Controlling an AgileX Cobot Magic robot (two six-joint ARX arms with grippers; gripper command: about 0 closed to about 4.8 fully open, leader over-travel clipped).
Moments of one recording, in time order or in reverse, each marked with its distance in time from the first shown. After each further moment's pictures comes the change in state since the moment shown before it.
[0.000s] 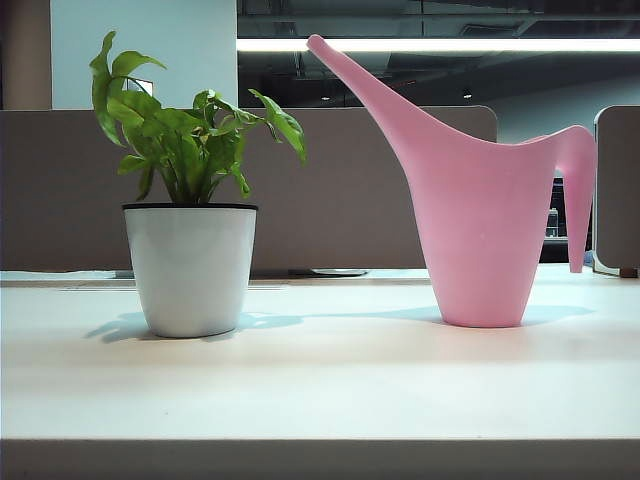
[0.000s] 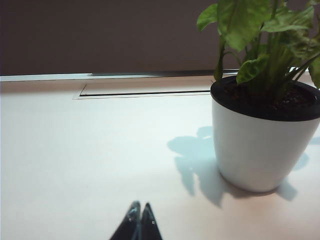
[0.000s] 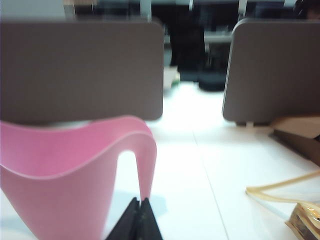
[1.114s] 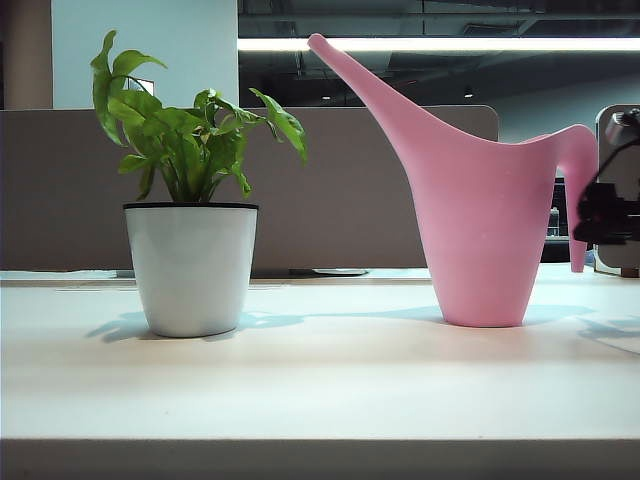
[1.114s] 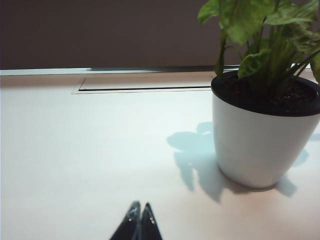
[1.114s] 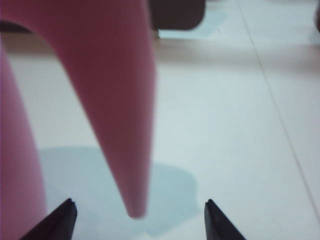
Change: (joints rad) left arm 0.000 0.000 0.000 -0.016 0.002 -0.009; right arm -0.262 1.321 0.163 0.910 -0.450 -0.014
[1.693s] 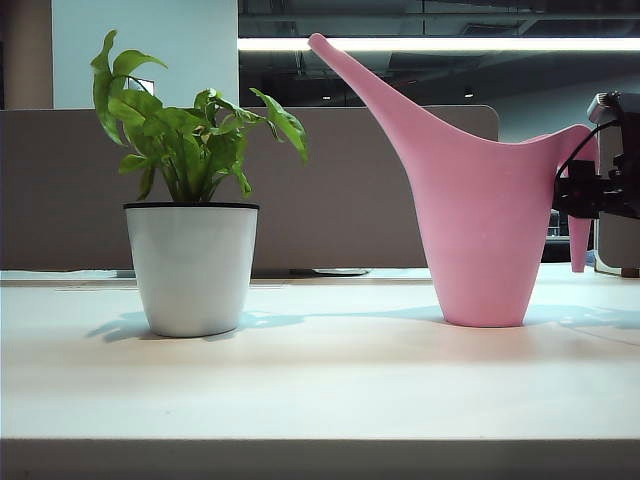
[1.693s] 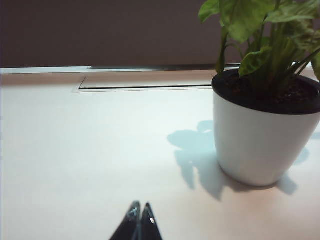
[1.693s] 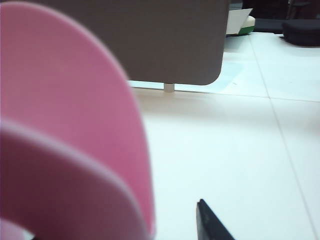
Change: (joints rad) left arm 0.000 0.000 0.000 -0.008 0.000 0.000; right arm -0.010 0.106 0.171 0.058 -0.073 0.031
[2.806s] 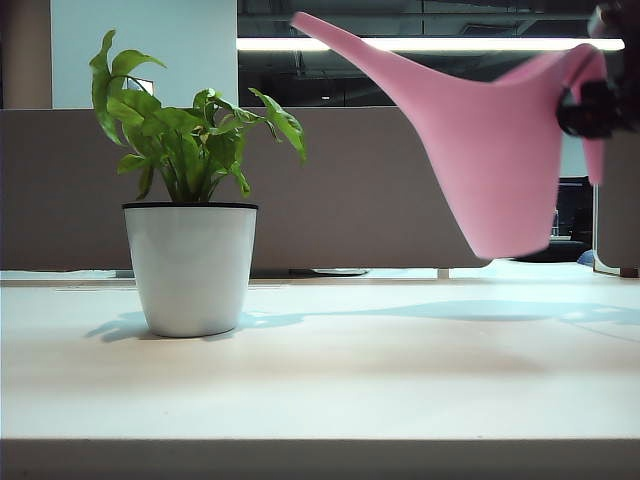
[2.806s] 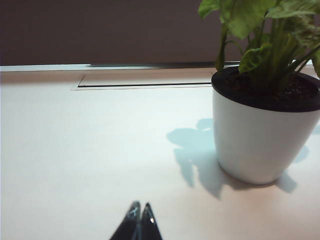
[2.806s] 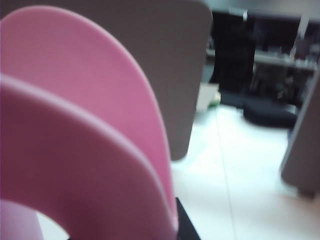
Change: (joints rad) left arm 0.000 0.000 0.000 -0.006 0.000 0.000; right arm 0.016 -0.161 0.075 -0.013 0.055 -0.103
